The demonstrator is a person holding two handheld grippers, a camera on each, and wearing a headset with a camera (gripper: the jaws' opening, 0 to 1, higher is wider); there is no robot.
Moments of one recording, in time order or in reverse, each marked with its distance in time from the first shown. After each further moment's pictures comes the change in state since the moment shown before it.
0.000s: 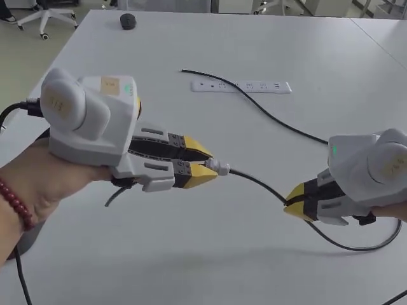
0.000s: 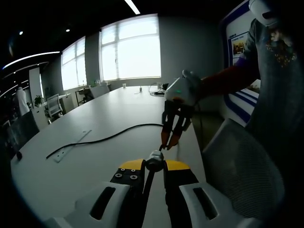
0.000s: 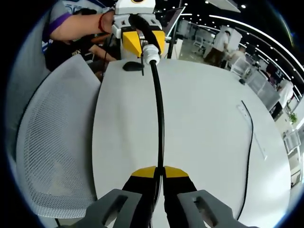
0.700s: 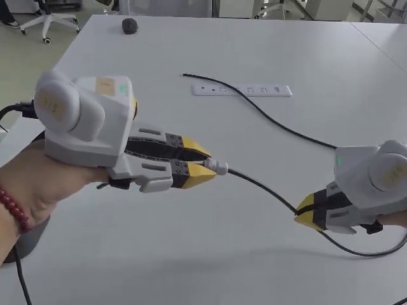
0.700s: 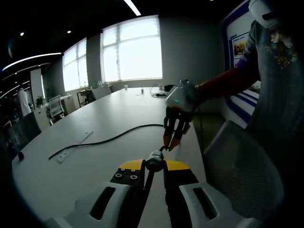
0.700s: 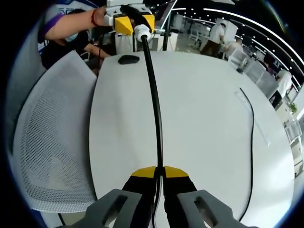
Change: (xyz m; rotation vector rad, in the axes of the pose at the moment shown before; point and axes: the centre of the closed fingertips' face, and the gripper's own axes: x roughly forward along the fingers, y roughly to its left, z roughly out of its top) left arm -0.007 0.002 0.006 0.002 -0.013 0.019; right arm 0.005 -0.003 -0.034 0.063 0.051 0.001
